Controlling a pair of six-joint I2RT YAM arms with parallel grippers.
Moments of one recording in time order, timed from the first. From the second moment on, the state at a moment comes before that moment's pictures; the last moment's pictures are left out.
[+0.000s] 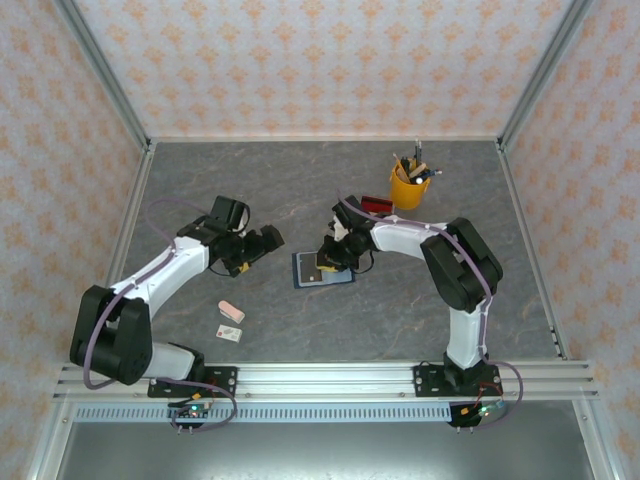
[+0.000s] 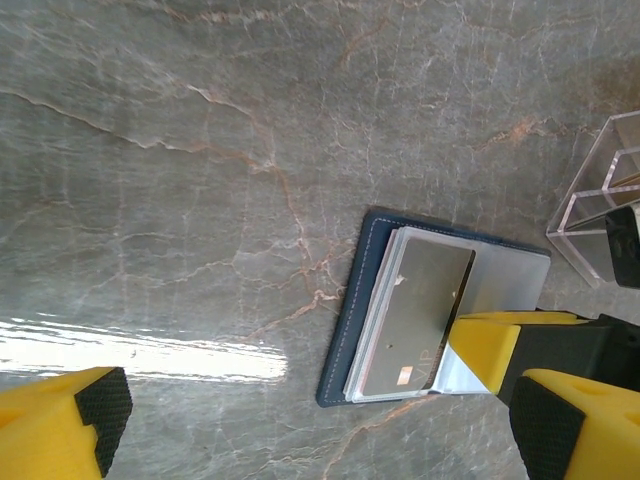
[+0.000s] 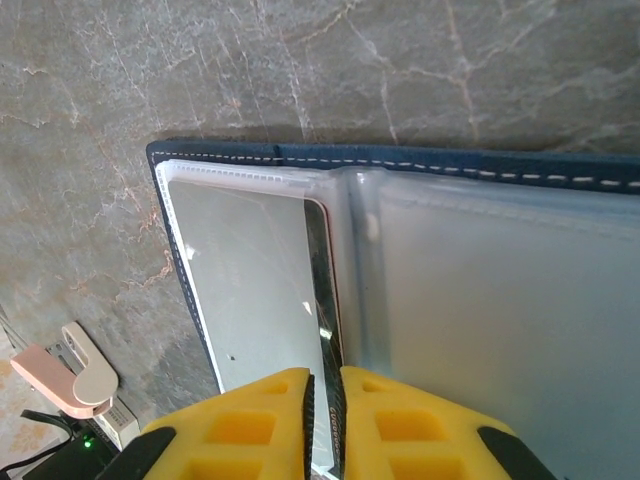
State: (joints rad) left arm -0.27 1.38 0.87 -0.57 0.29 -0.83; right arm 0.62 1.93 1.18 -0.41 -0.54 0.73
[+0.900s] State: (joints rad) left arm -0.47 1.65 0.92 -0.38 0.32 -0.93; right arm 0.62 1.94 1.19 -0.43 -0.54 0.71
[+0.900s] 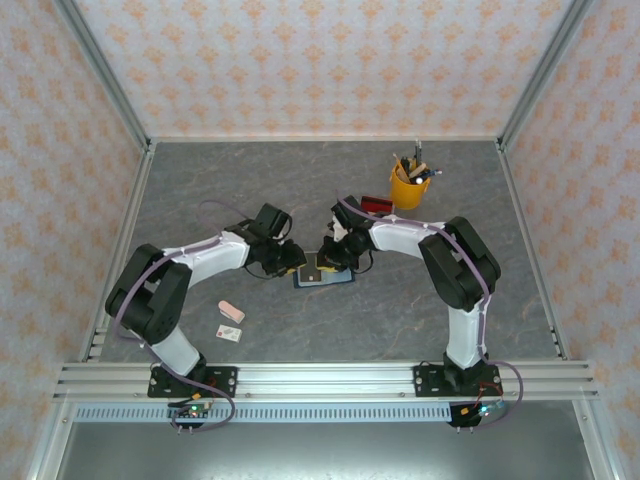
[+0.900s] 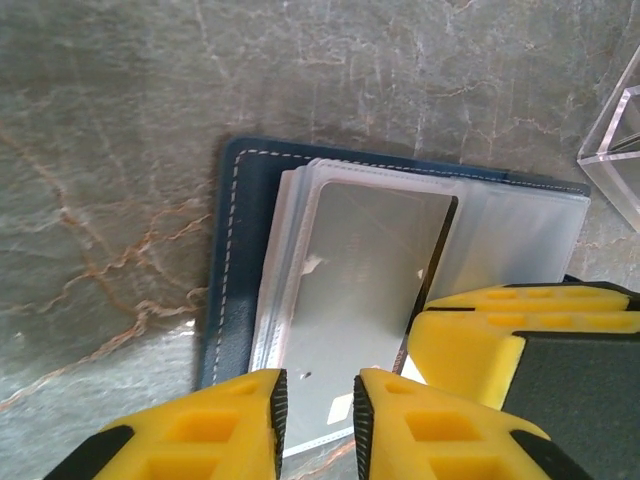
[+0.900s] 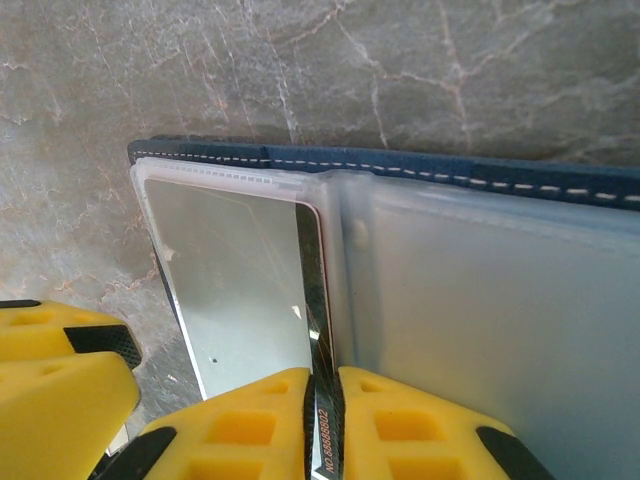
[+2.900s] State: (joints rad) left arm -0.47 1.76 0.97 -0.35 0.29 -0.93; right arm 0.60 1.89 1.09 -0.31 -0.57 0.72
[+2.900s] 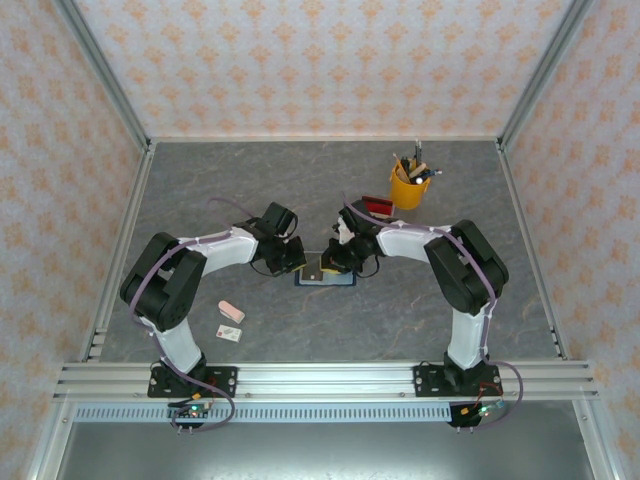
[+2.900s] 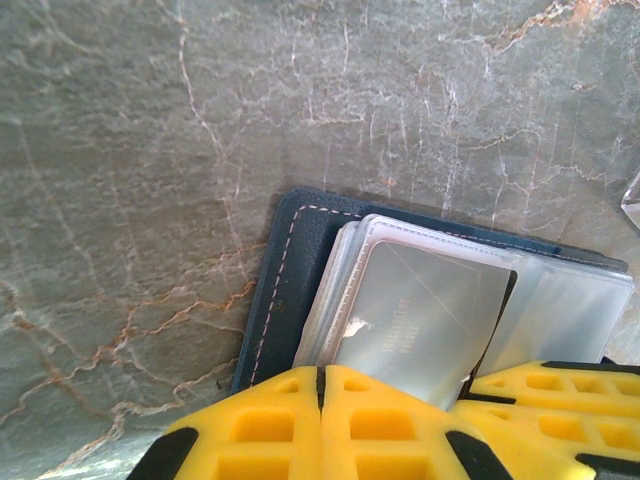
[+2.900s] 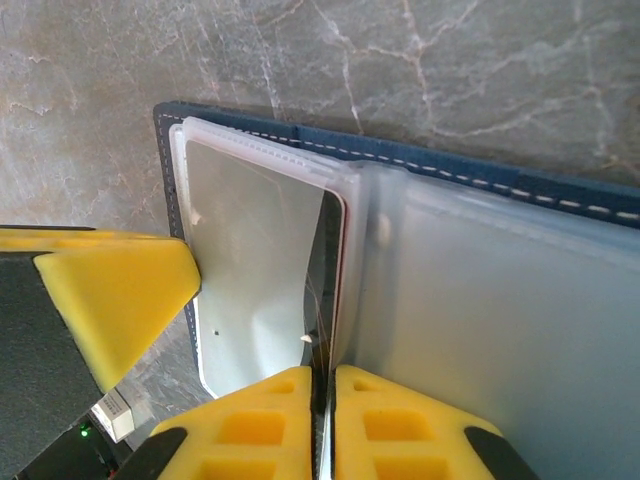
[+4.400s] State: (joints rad) left arm -0.46 1.76 0.98 -0.39 0.31 -0.91; right arm 0.56 1.88 1.02 -0.19 -0.64 0.80
